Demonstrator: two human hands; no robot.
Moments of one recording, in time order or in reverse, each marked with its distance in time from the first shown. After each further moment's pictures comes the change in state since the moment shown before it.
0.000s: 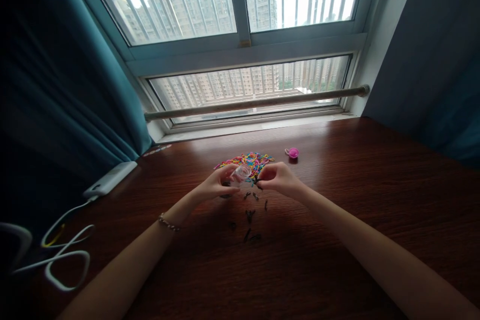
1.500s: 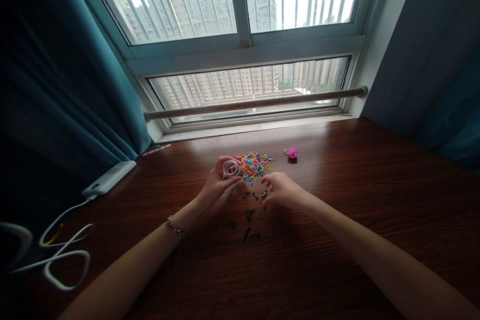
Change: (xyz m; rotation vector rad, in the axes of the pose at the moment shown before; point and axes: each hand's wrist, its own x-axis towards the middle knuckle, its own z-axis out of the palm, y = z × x) left_hand 0.004 -0.005 0.024 -0.088 0.442 0.129; right_hand -0.012 -0.004 0.000 -0.578 0.008 0.011
